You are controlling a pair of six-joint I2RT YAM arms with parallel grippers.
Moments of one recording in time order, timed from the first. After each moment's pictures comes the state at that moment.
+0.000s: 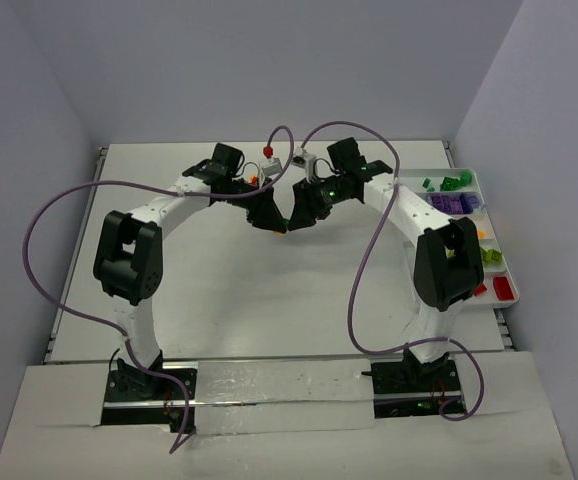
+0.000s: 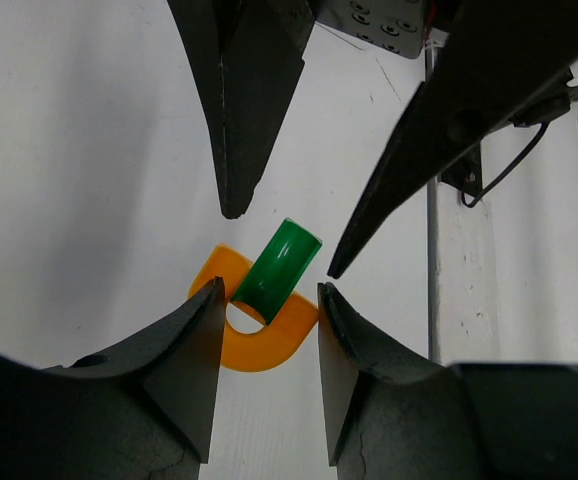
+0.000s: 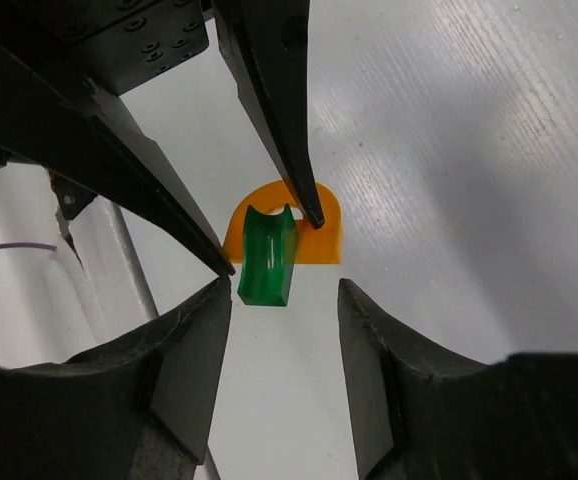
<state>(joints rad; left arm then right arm) -0.44 1.96 1.55 -0.53 1.10 0.30 0.39 1.82 1.51 -0.66 -0.82 -0.14</state>
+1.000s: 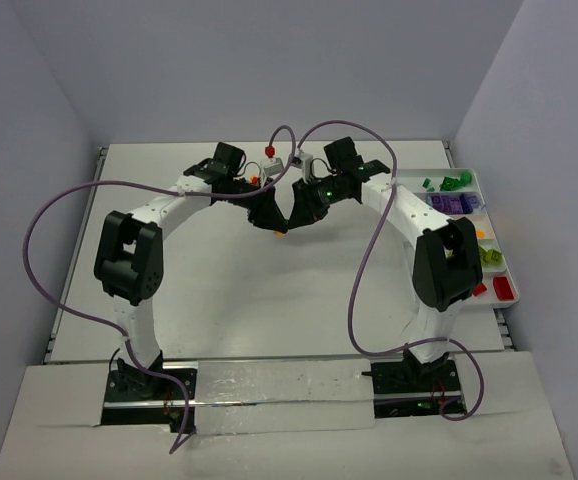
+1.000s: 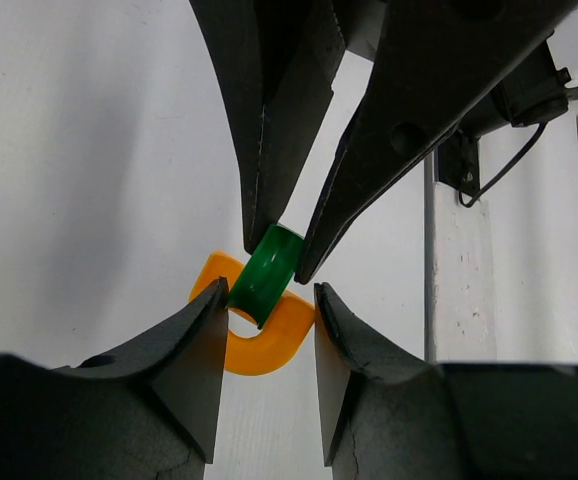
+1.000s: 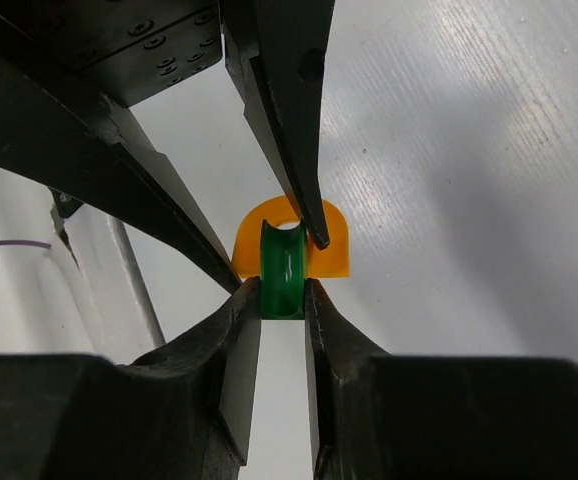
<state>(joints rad) -0.45 1.96 1.56 -0.55 1.09 0.30 0.41 1.82 1.52 -0.66 -0.81 -0.15</state>
